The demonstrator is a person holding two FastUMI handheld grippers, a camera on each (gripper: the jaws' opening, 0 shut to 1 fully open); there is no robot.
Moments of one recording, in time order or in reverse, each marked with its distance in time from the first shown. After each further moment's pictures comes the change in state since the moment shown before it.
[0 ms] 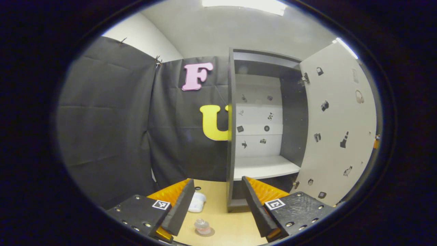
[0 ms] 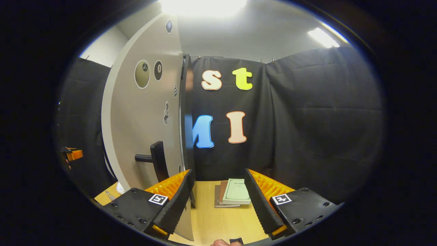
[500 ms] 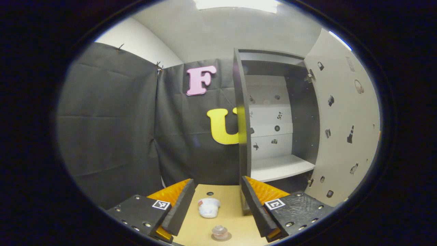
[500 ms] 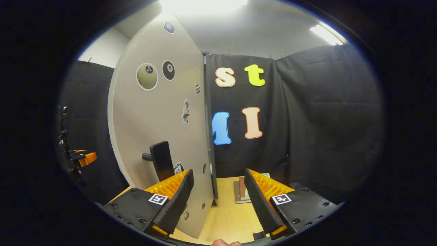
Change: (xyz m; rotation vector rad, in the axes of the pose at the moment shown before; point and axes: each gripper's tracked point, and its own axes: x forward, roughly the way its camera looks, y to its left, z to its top) left arm 0.013 0.039 0.014 0.086 -0.042 0.046; right arm -0.011 0.100 -0.001 0.030 0.028 0.108
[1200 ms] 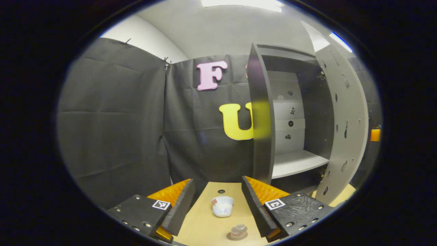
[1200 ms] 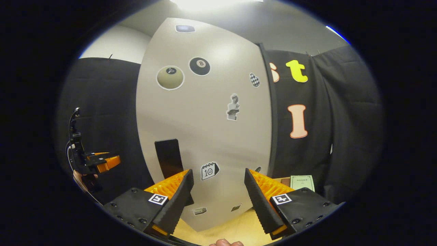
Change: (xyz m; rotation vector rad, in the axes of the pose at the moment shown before) left arm 0.022 0.082 -0.022 -0.001 0.029 0.044; right arm 0.037 0.150 -0.003 -0.039 0.017 0.274
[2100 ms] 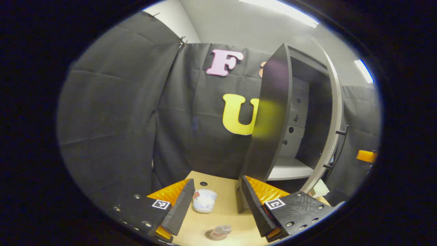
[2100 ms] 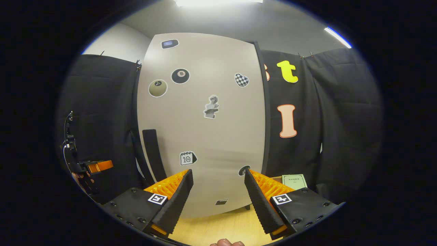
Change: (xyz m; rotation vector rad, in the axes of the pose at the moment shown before) left arm 0.028 0.019 -0.027 -0.234 0.039 -0.099; right arm -0.003 -0.041 -0.008 0.027 0.005 -0.154
